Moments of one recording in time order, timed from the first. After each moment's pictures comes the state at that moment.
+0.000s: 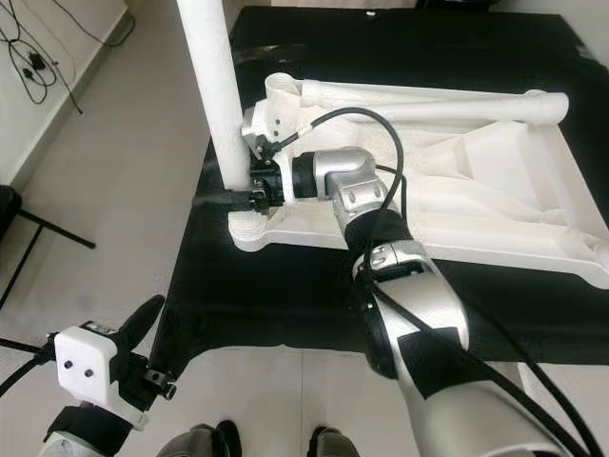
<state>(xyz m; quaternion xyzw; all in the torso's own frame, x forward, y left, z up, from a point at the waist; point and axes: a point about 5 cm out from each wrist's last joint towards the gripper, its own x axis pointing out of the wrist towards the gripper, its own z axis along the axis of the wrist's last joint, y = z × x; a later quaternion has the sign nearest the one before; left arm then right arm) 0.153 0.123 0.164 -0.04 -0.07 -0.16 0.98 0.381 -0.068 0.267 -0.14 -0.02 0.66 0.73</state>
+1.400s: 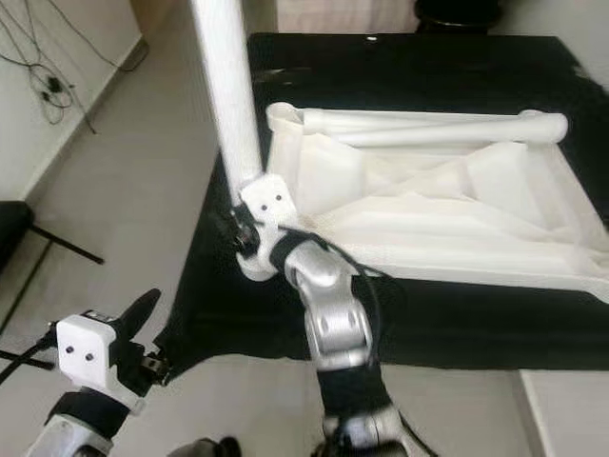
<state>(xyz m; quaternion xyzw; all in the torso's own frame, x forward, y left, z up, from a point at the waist) 0.169 0.130 0.160 -0.04 -0.08 -0.16 0.98 0.323 -0.049 0.227 -0.08 -0.08 0.43 0.89</state>
